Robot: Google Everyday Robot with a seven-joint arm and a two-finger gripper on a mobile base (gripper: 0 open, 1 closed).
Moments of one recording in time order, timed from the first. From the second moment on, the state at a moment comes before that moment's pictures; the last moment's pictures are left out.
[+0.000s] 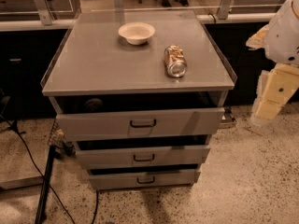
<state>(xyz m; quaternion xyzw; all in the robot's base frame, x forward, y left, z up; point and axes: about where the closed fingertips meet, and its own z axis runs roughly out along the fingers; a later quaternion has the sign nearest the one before) 0.438 -0.217 0.976 -0.60 0.78 -0.03 0.16</state>
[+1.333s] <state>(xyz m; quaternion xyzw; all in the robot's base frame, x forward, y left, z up) 0.425 -0.198 0.889 -0.61 0.78 -0.03 0.17</state>
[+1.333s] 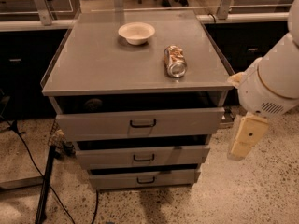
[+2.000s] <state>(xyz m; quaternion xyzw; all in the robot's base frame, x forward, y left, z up) 0.420 -0.186 0.796 -0.59 0.79 0.00 0.16</state>
